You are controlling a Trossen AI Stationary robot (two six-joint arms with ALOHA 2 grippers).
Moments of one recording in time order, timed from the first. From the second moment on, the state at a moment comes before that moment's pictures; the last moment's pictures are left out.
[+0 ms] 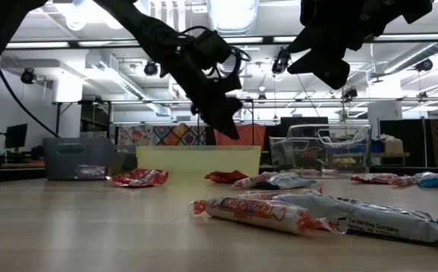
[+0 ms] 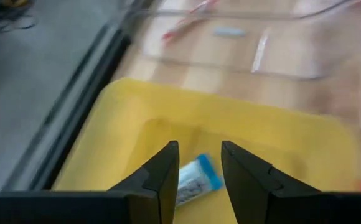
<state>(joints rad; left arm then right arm) 0.32 1.91 1.32 -0.14 -0.18 0.15 0.13 1.19 0.72 -0.05 0.00 0.55</state>
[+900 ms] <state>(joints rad) 0.01 1.48 1.01 -0.03 -0.15 0.02 0.13 1.20 0.71 -0.40 0.00 0.92</state>
